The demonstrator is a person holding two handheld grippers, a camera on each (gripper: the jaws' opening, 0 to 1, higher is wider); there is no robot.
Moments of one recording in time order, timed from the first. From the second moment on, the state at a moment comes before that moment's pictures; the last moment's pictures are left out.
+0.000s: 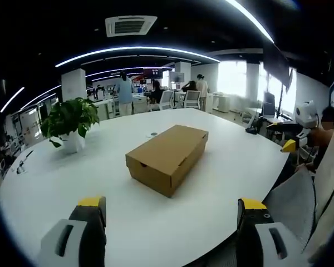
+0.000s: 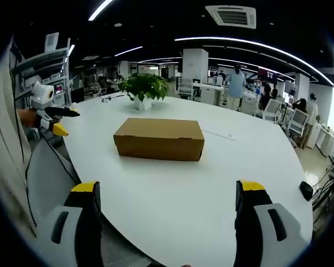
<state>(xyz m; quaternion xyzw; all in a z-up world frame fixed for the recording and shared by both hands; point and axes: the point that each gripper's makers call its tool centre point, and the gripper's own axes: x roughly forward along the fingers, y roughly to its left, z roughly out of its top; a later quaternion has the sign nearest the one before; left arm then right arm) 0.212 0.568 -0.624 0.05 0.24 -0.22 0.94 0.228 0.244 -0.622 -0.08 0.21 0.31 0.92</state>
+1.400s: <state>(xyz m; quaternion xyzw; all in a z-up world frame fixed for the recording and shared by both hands) 0.223 0.550 -0.638 0.06 0.27 -0.22 0.94 0.241 0.242 -0.628 -0.11 0.23 0.34 0.91</state>
